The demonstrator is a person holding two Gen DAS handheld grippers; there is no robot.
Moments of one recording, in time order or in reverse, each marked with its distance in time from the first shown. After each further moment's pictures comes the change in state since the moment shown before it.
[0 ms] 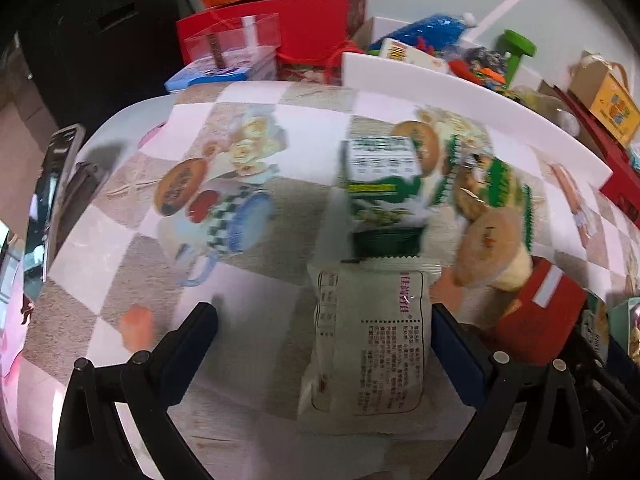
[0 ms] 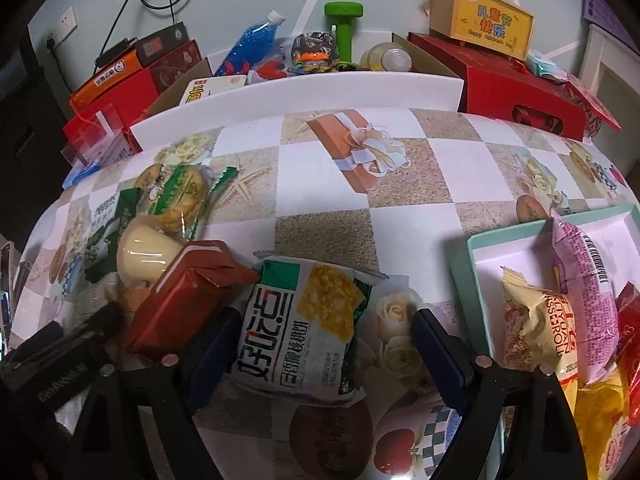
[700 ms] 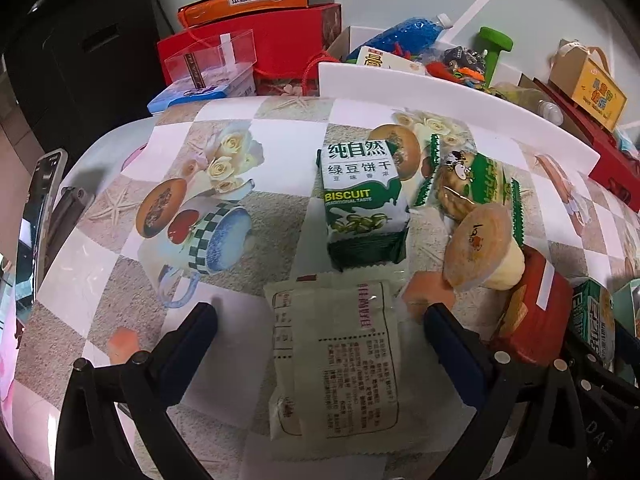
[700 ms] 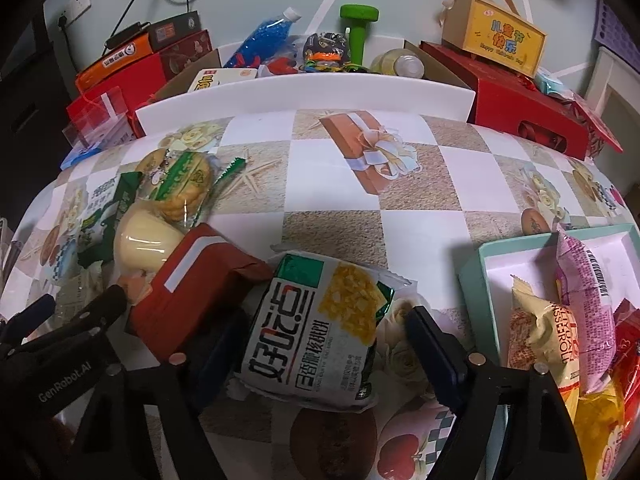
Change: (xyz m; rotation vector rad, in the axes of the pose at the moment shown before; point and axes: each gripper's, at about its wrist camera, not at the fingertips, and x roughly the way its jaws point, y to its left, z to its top) left arm 0.005 -0.014 -0.002 0.081 -0.064 -0.029; right arm 0.004 0.010 -0.003 -0.064 -0.016 -0.029
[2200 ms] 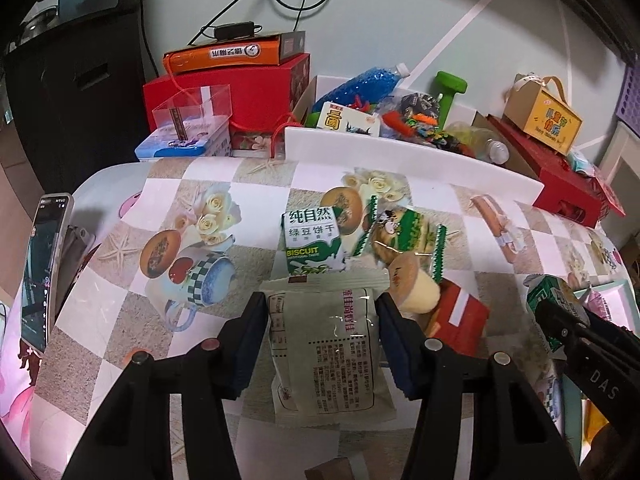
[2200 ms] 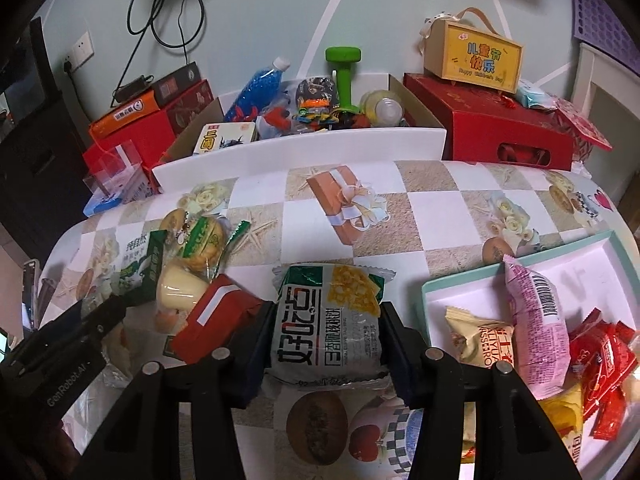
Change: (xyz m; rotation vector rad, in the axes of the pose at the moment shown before) left arm -0.056 -0.003 0.007 0.020 -0.129 -0.129; right arm -0.048 -0.023 0.015 0.067 -0.096 0.060
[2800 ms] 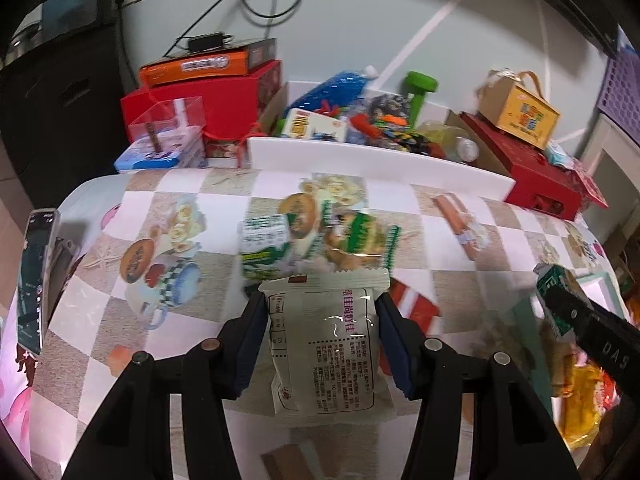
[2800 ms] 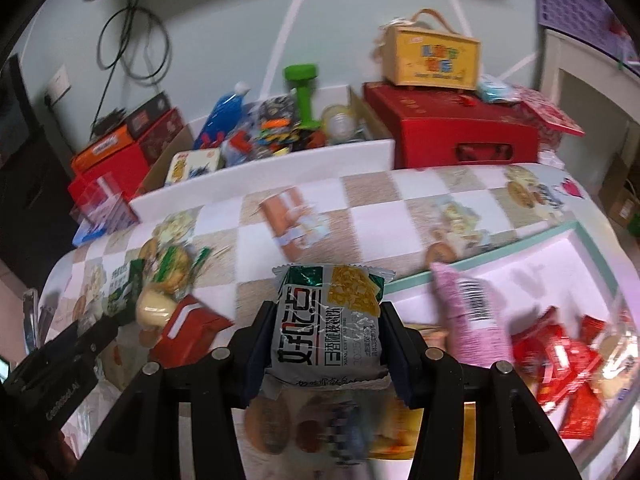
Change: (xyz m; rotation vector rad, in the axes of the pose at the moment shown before) left arm -0.018 -0.035 0.003 0.042 0.002 -0.059; right arm -0.028 -0.052 0.008 0.095 -0.034 -0.050
